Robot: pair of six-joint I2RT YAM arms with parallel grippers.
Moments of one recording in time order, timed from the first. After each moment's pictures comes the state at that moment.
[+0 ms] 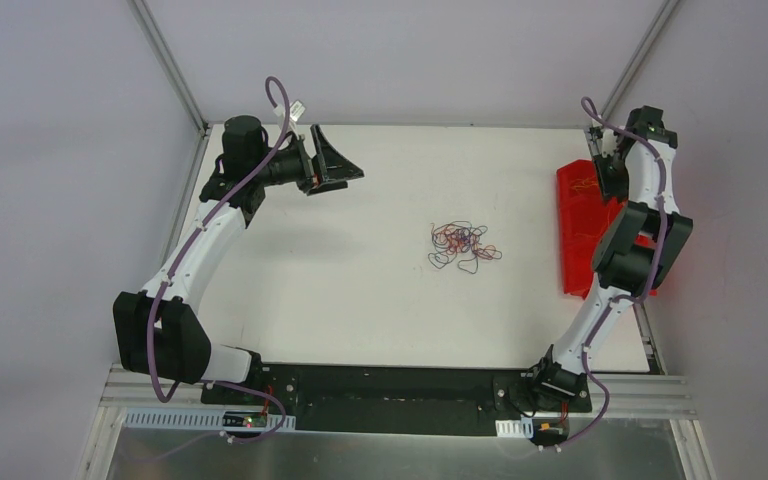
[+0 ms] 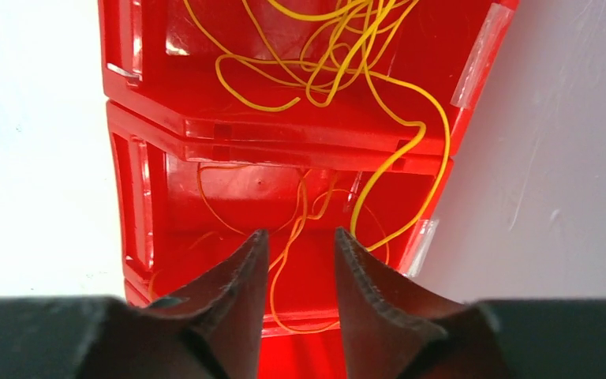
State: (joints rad) left arm -0.18 1.37 1.20 -0.11 0.89 -0.78; right arm -0.34 2.06 1.91 -1.02 0.10 -0.49
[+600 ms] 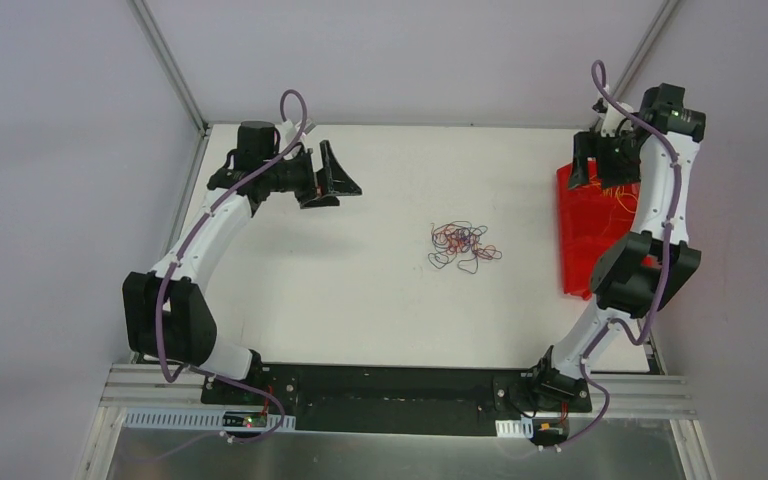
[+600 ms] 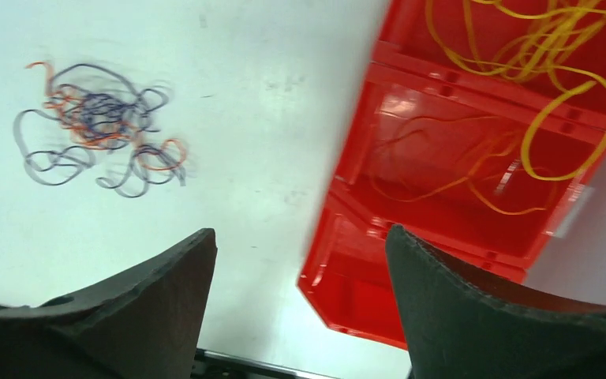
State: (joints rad) left arm -0.18 1.45 1.24 -0.39 0.82 -0.57; right arm -0.32 1.87 2.03 -1.33 -0.28 -0.41
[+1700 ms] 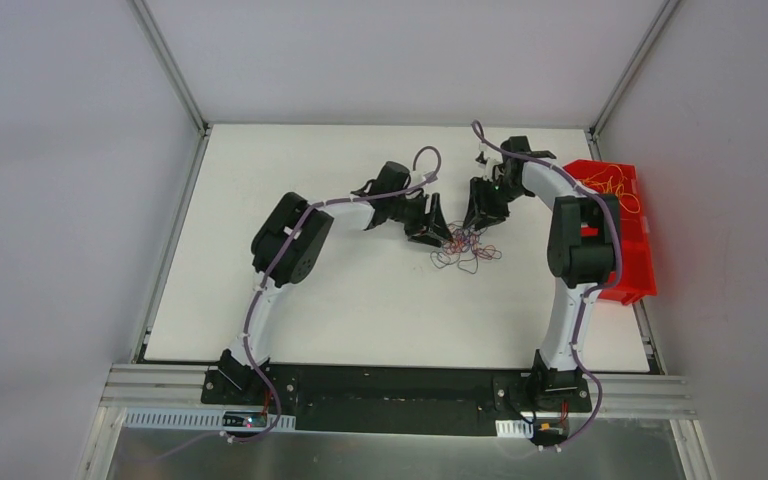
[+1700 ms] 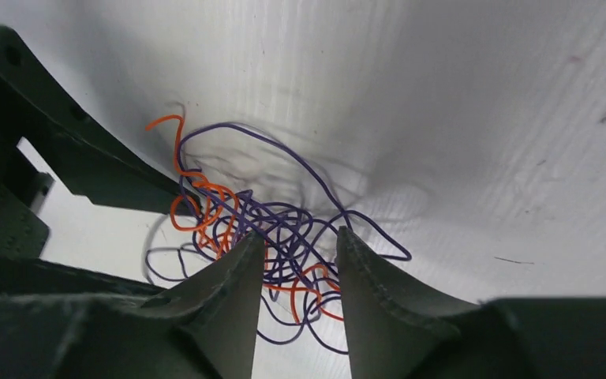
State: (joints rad) left arm -0.60 2.27 1.52 0.07 0.80 -0.73; right arm 0.12 2.07 1.58 -0.86 -0.46 0.02
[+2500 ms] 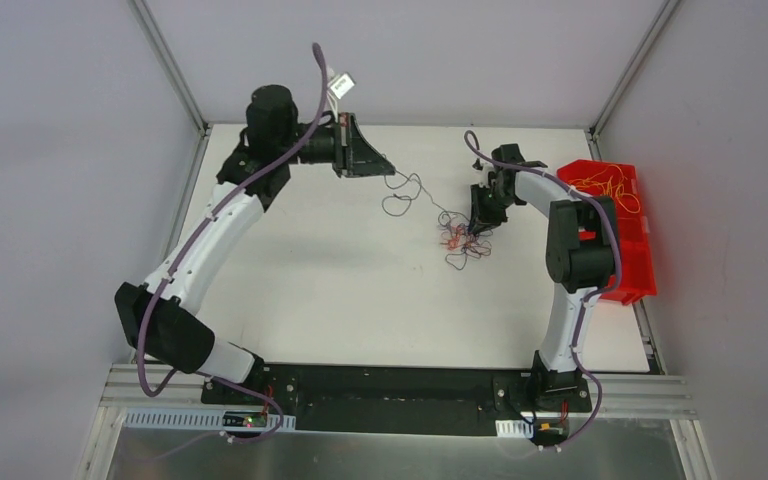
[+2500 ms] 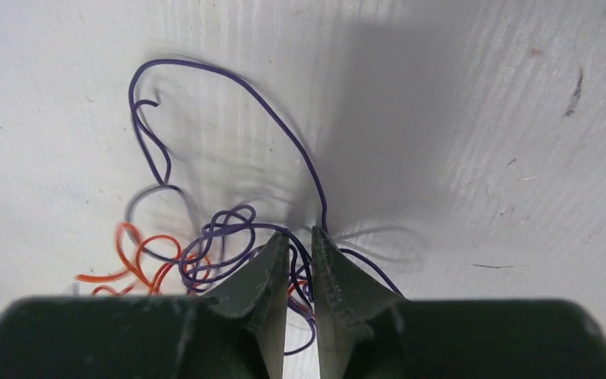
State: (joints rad) left arm -0.42 1.46 1.44 -0.14 0.95 -0.64; right arm 0.17 2.04 1.46 -0.70 -0.29 0.07
